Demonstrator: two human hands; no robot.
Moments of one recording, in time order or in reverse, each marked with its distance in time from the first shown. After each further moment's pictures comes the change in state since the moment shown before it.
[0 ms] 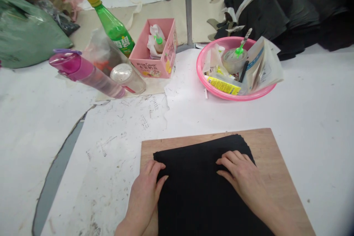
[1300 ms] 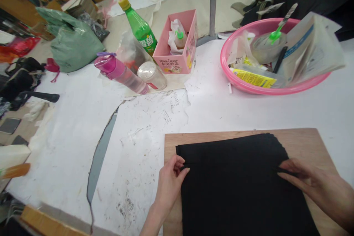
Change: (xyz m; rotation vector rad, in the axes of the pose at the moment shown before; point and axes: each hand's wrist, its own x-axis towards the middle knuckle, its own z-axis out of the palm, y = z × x) left_hand -0.001 -0.007 0.012 -0.501 0.116 -0.273; right_hand -0.043 0.098 0.004 0.353 -0.036 0.431
